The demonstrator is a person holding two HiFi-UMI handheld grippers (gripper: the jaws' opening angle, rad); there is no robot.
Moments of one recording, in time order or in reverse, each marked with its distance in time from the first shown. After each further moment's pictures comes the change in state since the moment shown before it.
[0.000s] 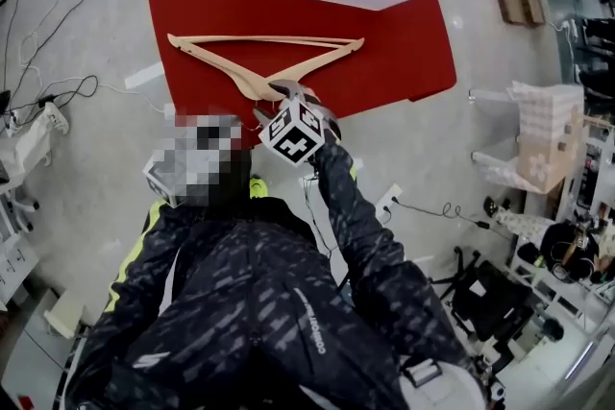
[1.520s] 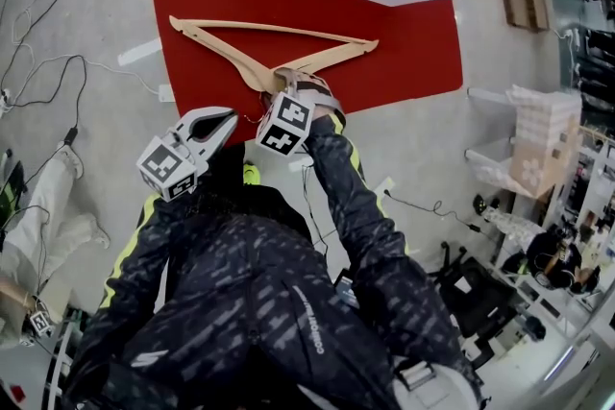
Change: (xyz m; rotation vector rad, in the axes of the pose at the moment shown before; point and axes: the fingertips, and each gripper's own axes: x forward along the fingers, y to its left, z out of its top) left arm -0.007 0.028 -0.025 -0.078 -0.016 0.006; right arm 0.047 -0.022 -0.028 -0.316 0.255 -0.110
